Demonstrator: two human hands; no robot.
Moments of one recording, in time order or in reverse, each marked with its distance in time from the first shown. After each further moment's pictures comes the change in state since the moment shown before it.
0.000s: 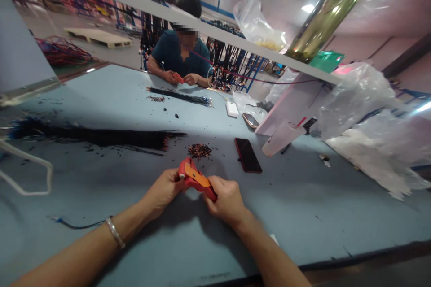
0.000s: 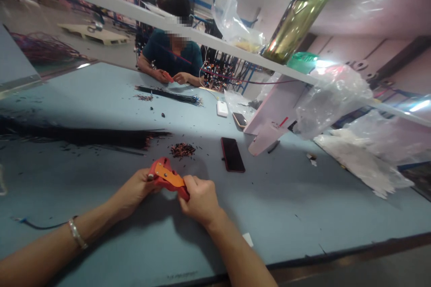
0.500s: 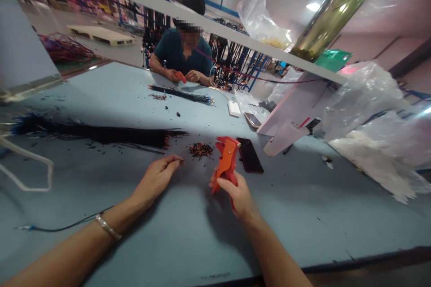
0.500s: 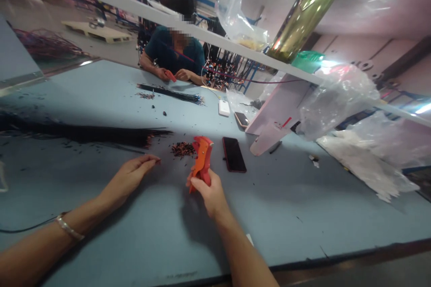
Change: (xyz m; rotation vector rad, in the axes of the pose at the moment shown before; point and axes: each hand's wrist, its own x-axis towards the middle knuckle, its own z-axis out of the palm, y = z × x) left_hand 0.005 0.009 -0.024 0.383 0.325 0.069; right_hand 0.002 0.007 -0.013 1.209 0.067 0.606
